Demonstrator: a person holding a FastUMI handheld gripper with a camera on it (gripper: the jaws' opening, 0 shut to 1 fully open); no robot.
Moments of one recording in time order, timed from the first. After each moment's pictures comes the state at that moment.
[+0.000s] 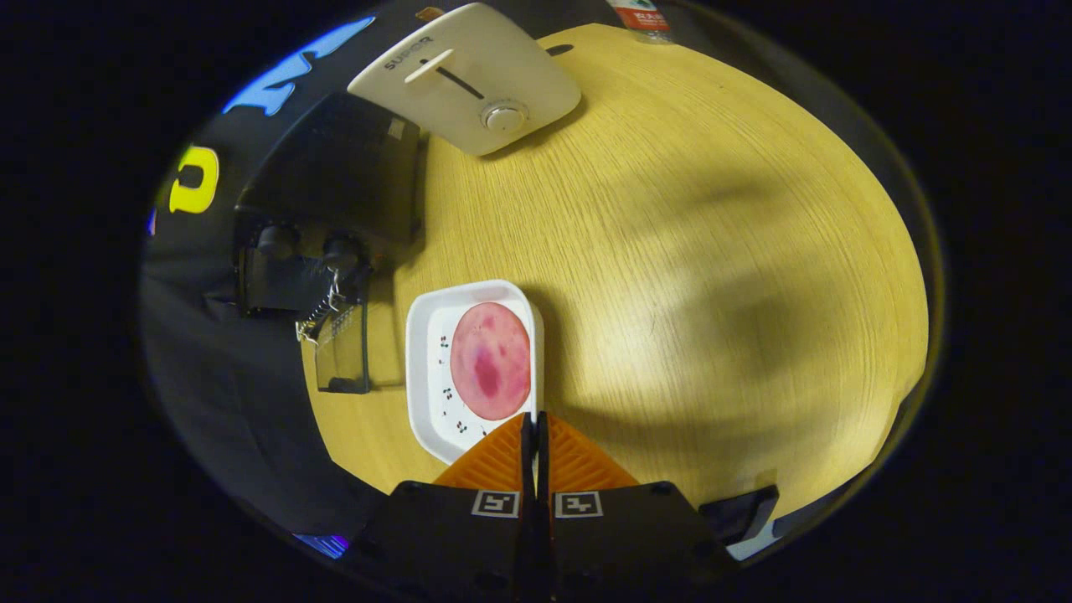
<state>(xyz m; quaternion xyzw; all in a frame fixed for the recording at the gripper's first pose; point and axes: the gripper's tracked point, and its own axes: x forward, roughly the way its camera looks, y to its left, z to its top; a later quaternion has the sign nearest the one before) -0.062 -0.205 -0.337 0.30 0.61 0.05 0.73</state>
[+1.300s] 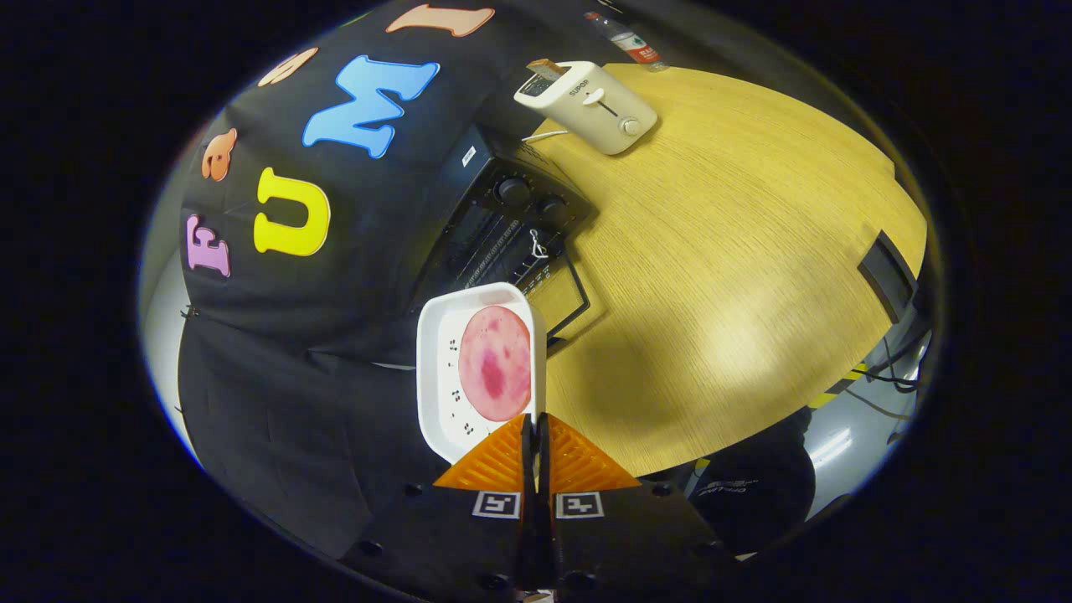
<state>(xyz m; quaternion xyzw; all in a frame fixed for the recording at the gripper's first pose) -0.132 -0.022 -0.197 0.44 0.47 0.07 0.76</state>
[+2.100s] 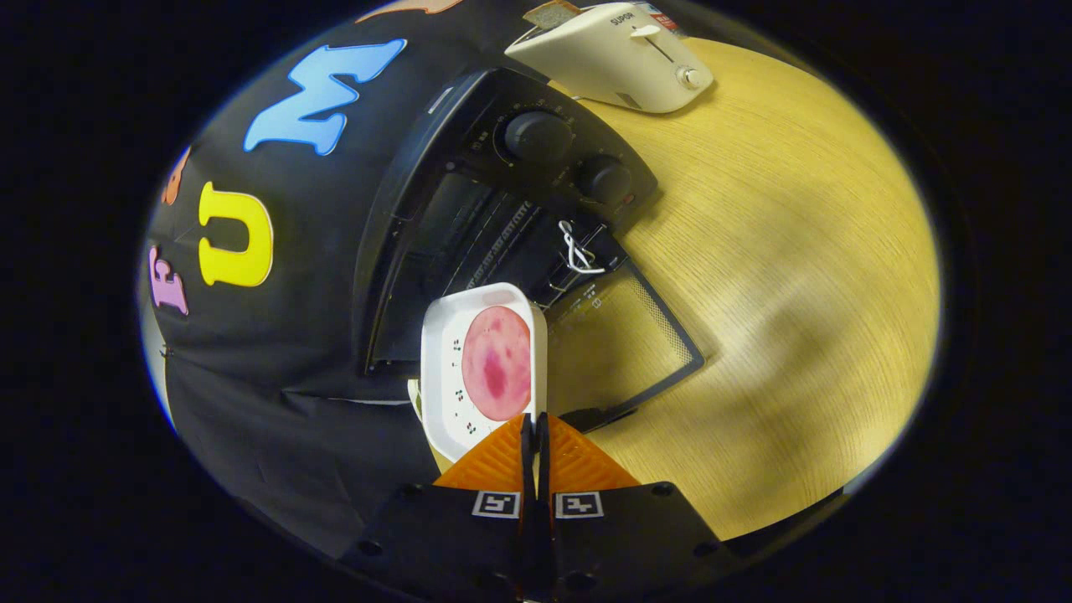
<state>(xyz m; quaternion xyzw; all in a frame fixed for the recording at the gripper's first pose) 0.018 0.060 -0.273 0.48 0.47 0.02 0.74</state>
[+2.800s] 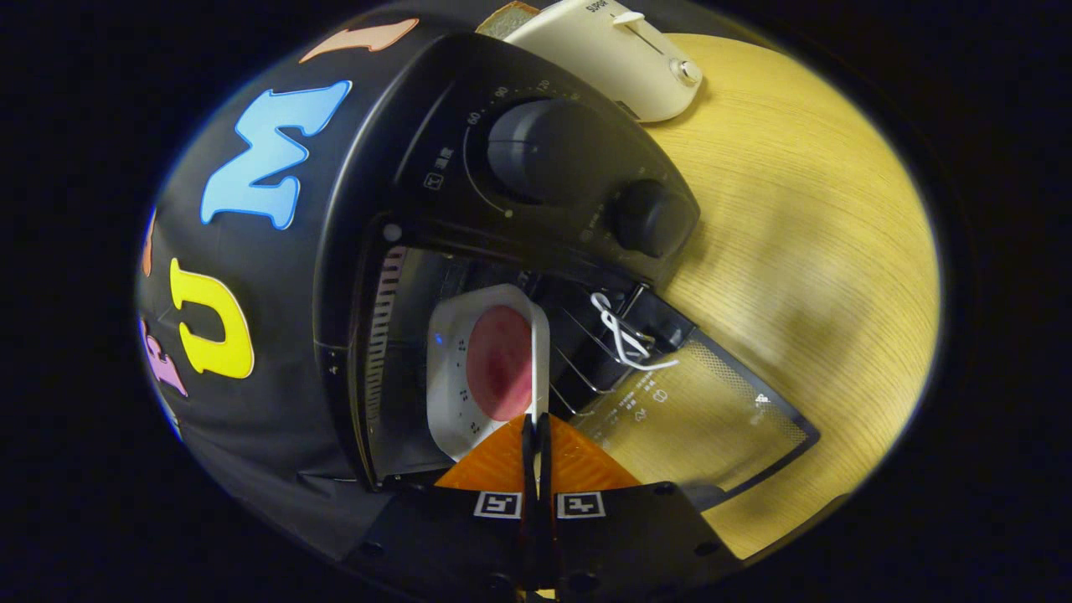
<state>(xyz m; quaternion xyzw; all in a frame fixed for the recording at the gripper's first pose) 0.120 0.066 -0.286 0.54 0.38 -0.06 0.74</state>
